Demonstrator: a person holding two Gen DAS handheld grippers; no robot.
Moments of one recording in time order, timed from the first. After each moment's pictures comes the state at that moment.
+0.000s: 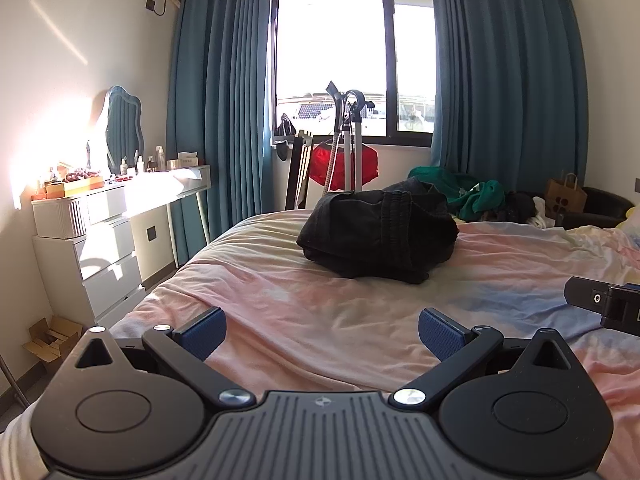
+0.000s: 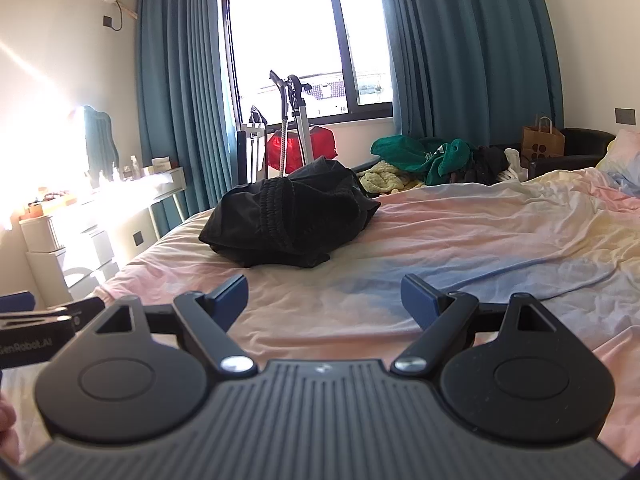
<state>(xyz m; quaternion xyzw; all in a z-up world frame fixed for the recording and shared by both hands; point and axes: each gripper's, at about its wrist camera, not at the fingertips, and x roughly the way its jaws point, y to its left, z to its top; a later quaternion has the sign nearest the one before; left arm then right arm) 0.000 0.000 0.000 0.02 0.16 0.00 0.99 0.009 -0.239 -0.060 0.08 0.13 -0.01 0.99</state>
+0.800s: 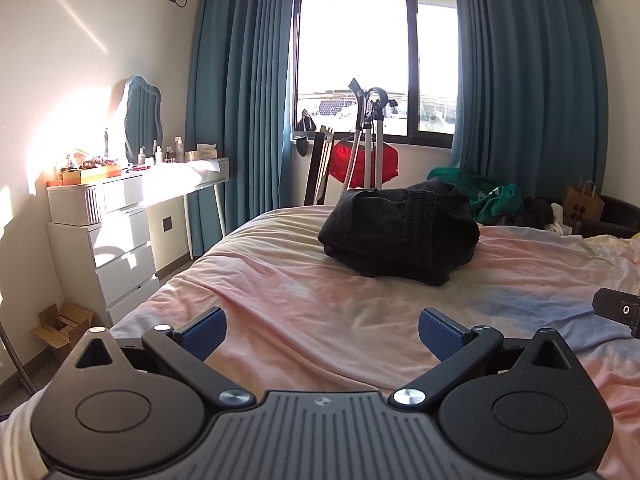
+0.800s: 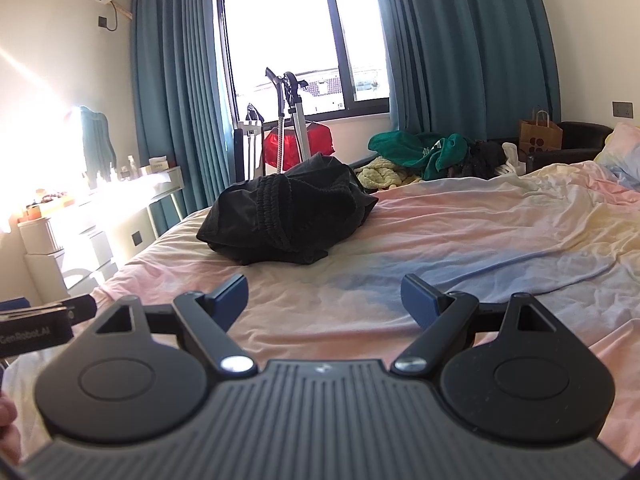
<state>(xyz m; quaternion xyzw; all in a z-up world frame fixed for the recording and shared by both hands) 0.004 0.013 -0.001 0.00 0.16 0.03 0.99 0.008 -0.234 -0.059 0.09 0.14 -0.01 0.99</state>
